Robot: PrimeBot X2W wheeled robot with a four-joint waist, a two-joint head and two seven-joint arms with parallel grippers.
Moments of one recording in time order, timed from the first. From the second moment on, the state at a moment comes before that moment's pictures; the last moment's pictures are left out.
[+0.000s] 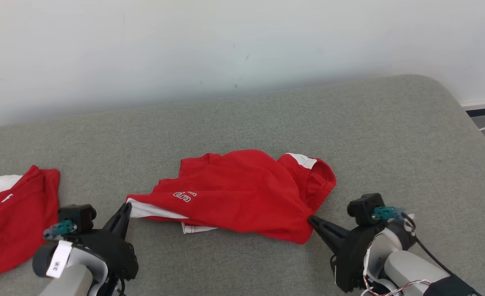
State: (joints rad) left arm -0.56 0.26 -0.68 0.89 -0.71 -0.10 -0.22; right arm -0.48 -0.33 0.84 0.51 0.83 0.09 -0.02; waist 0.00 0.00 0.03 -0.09
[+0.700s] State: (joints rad) left arm -0.39 0.31 -0.71 0.79 -0.66 -0.04 -0.24; right arm -0.34 -0.40 0.86 0.40 0.79 0.03 -0.02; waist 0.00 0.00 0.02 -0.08
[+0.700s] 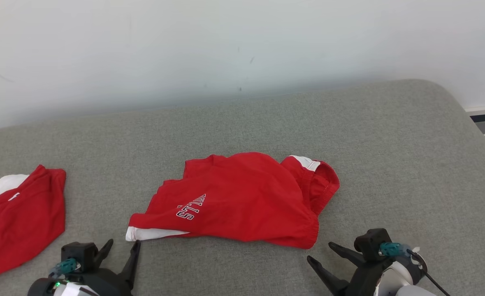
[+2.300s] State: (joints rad) left arm -0.06 0.25 -0.37 0.19 -0.44 0.12 -0.25; right arm -0.36 -0.32 0.80 0.52 0.85 0.00 -0.07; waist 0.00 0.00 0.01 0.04
